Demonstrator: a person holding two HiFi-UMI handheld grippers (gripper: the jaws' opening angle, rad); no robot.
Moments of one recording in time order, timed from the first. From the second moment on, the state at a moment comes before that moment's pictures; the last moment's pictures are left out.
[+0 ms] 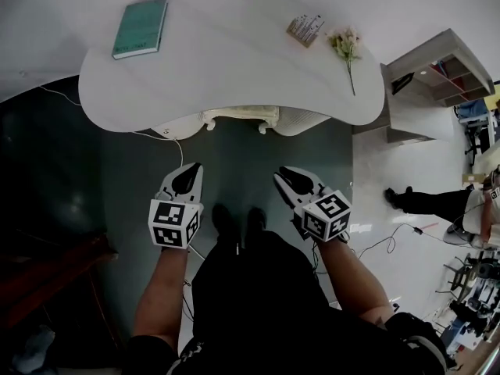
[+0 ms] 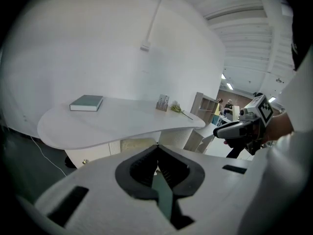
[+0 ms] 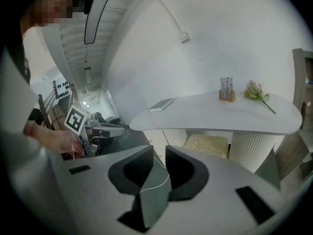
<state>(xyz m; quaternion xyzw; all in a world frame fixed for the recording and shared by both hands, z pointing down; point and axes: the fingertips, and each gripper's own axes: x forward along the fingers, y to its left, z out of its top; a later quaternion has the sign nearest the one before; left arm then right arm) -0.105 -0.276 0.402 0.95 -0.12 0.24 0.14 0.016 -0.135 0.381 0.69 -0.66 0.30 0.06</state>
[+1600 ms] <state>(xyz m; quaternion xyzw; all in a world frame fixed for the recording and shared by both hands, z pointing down) 0.036 -0.358 0.763 0.93 -0.13 0.30 0.13 0.202 -0.172 0.763 0.69 -0.63 0.34 0.14</state>
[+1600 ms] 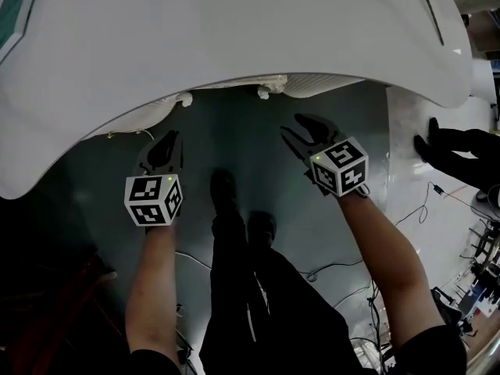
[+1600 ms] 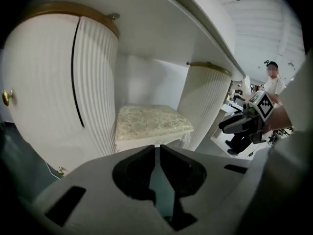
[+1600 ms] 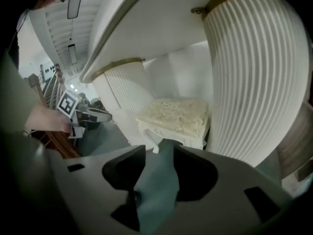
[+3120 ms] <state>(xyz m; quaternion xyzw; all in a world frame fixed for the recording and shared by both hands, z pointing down) 0.084 -0.469 0.932 0.92 -0.13 0.38 0.05 0.297 -0.230 0.924 0.72 -0.59 0.28 0.22</state>
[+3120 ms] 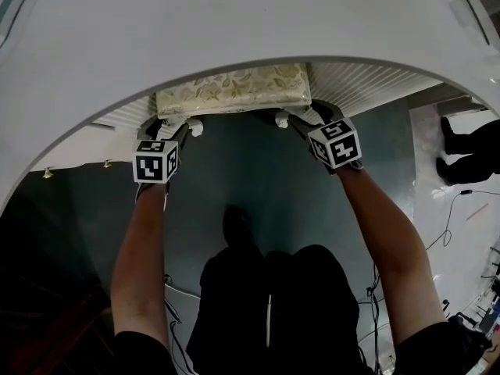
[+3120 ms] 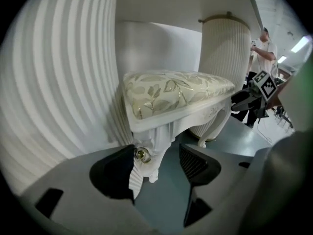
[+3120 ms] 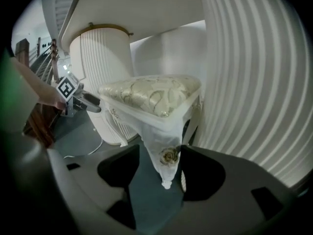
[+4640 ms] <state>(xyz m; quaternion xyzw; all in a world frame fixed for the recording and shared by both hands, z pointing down) 0.031 -0.372 0.935 0.85 -0.08 0.51 0.11 0.266 -0.170 0.926 0.64 -0.61 0.34 0.31</state>
